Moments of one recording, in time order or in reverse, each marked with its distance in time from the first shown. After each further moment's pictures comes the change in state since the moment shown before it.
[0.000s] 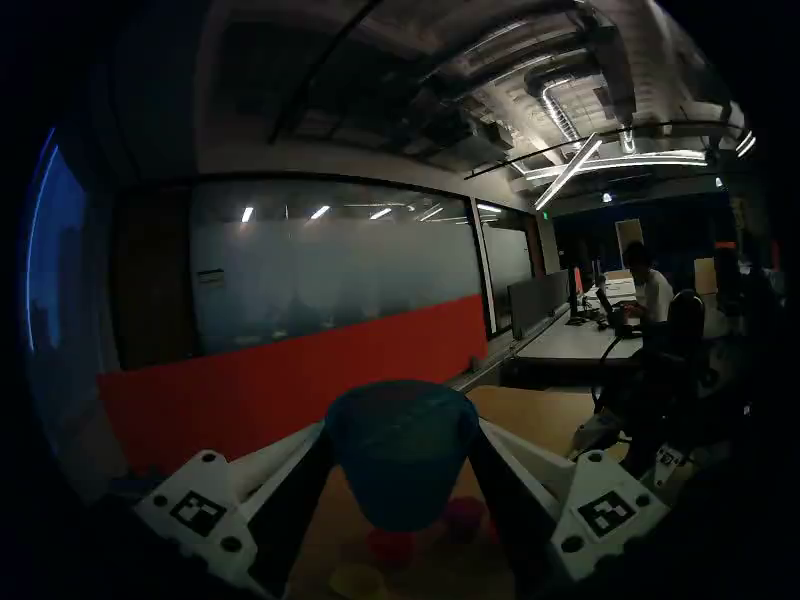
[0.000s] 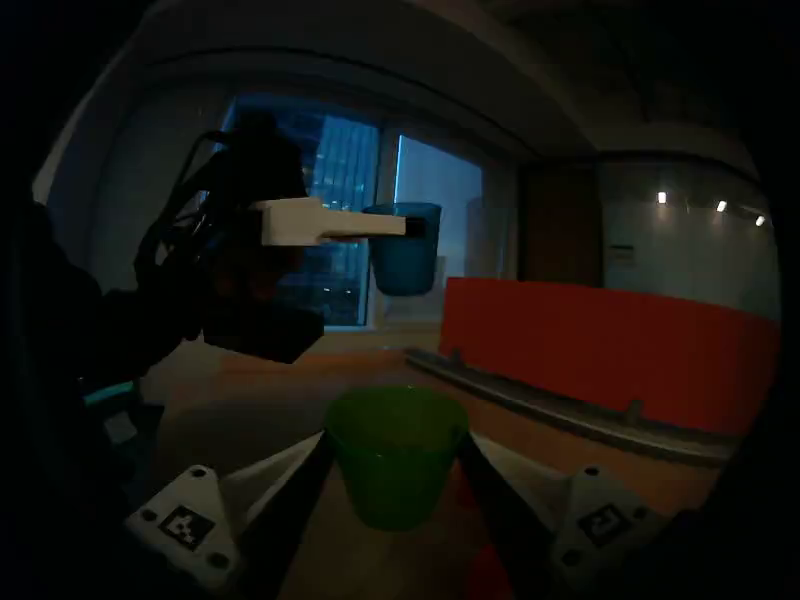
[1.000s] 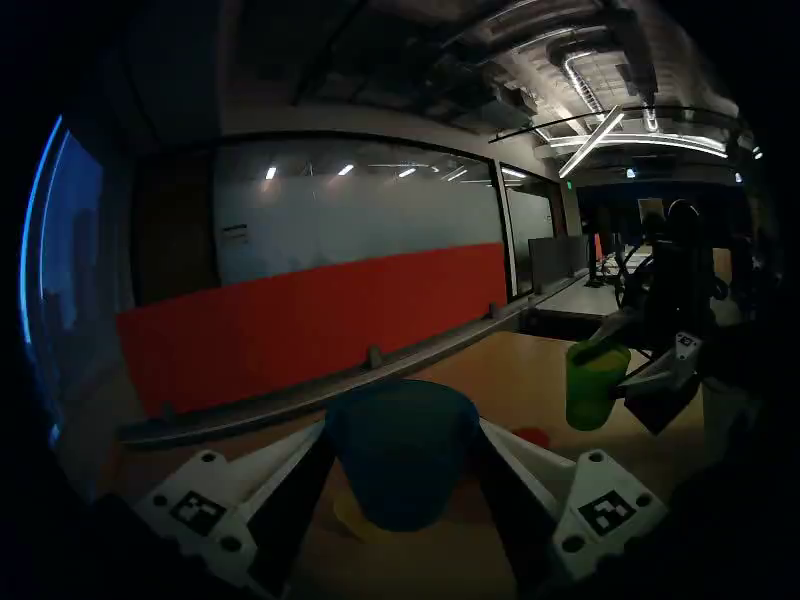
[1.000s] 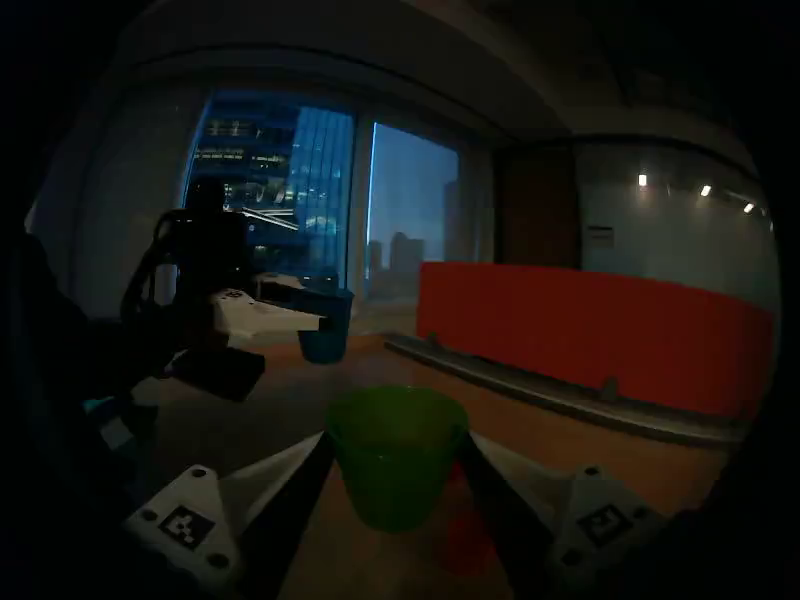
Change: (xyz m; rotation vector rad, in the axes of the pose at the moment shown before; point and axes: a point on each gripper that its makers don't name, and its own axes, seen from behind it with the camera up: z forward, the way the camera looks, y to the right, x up) left arm -0.109 -0.005 -0.048 0.072 -0.141 -0.039; right arm -0.007 0.022 -0.040 -0.064 -0.061 0.040
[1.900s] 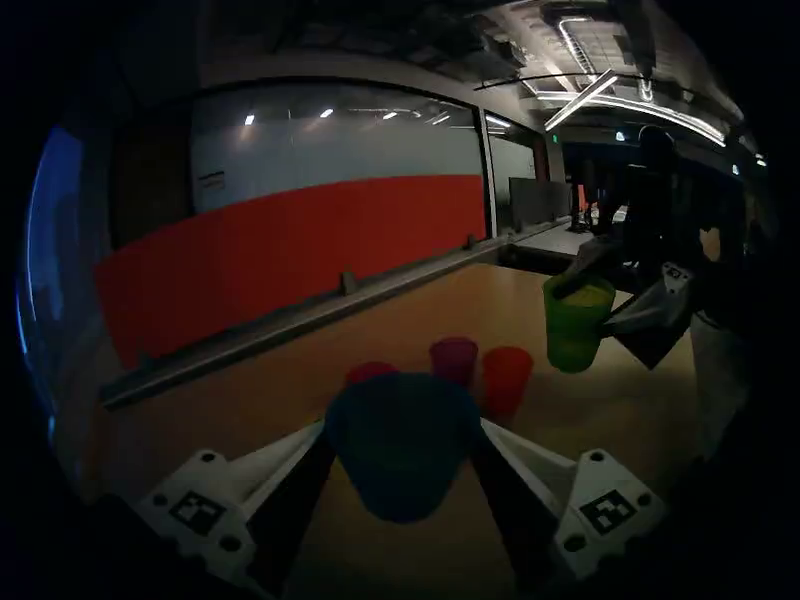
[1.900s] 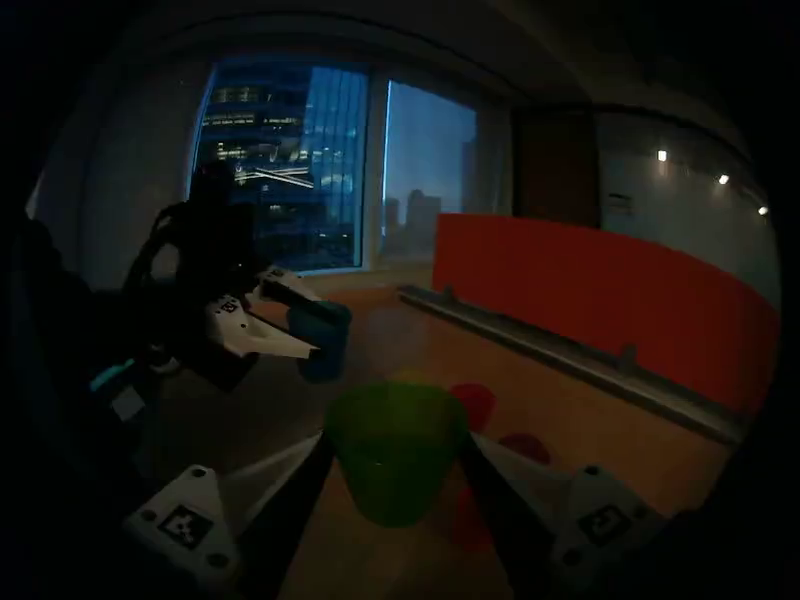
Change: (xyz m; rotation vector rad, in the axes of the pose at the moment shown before) left arm -0.096 0.028 0.002 -0.079 -0.206 0.009; right arm -0.046 -0.005 -0.001 0.065 -0.169 -0.015
